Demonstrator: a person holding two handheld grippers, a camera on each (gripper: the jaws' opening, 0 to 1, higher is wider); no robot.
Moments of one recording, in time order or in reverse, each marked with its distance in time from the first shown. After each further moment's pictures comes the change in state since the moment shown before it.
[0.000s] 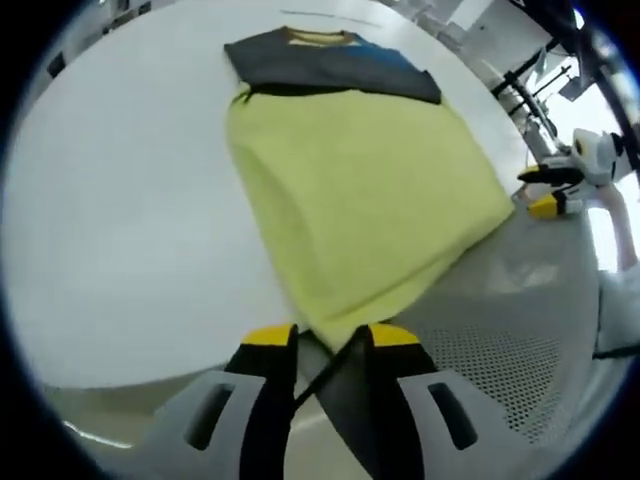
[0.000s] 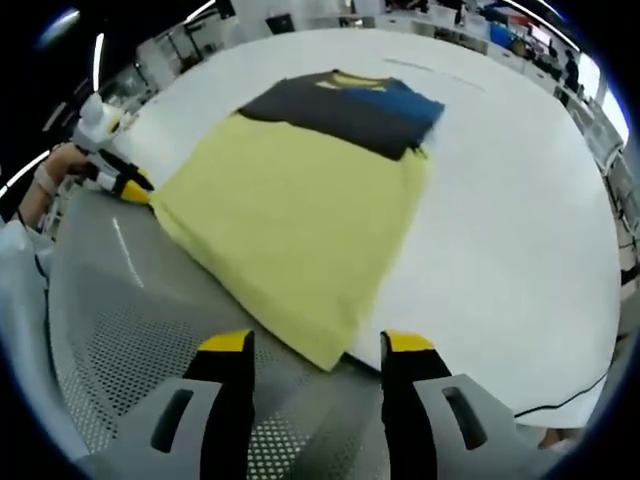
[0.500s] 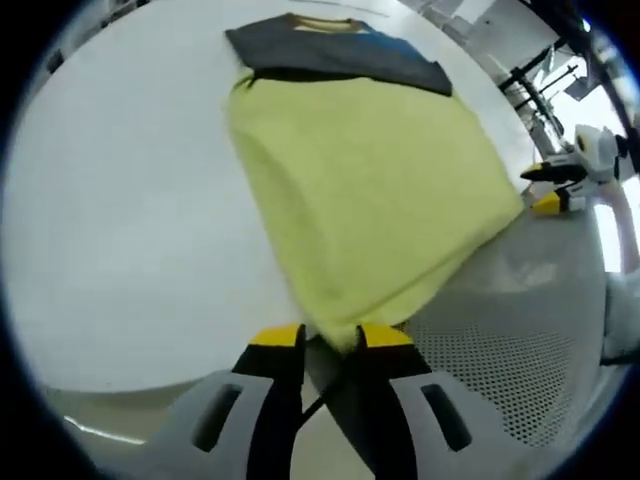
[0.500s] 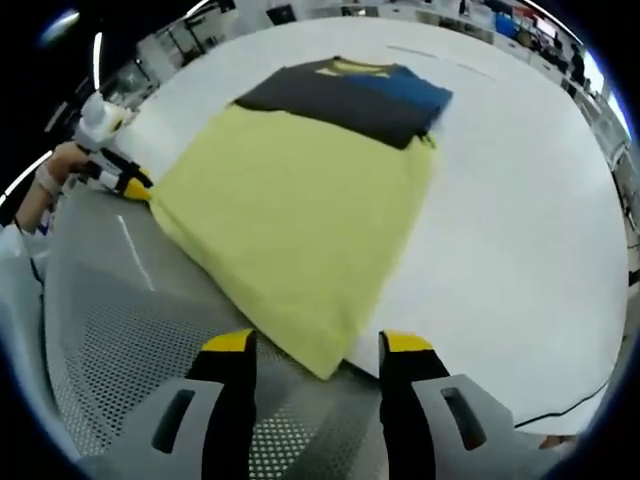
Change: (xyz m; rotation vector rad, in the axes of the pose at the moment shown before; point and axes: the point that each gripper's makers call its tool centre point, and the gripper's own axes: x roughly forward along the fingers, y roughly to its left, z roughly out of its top) left arm 0.008 0.008 -0.001 -0.010 0.037 0.012; right arm 0.015 -0.007 -0.004 0.012 0.045 0.025
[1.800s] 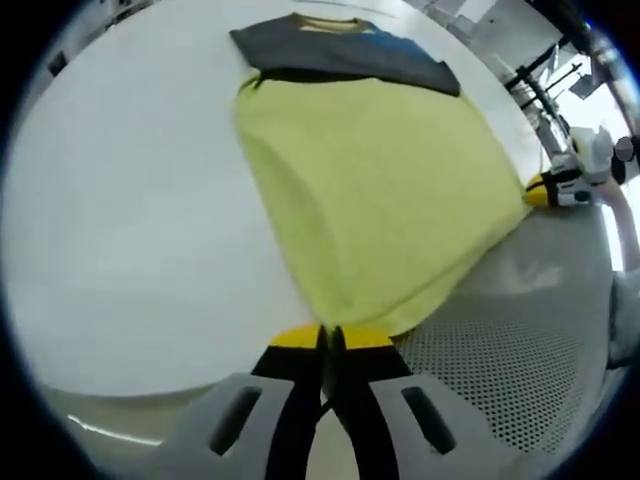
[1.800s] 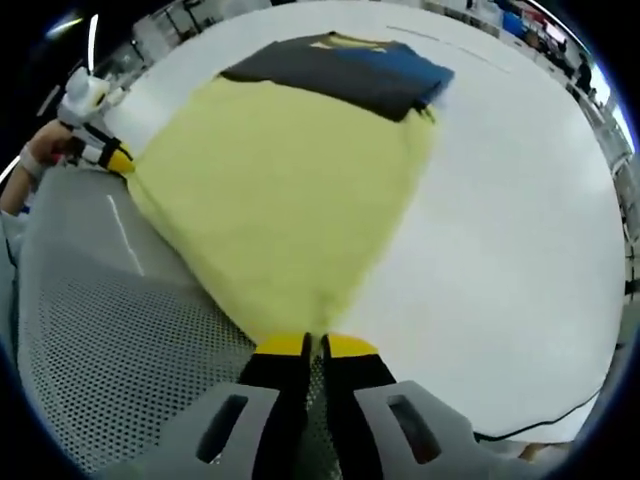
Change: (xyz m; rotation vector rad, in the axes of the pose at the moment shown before) left arm 0.005 0.006 0.001 0.006 -0.007 0.032; right arm 0.017 -0.015 -0.015 -0.040 0.071 -0.049
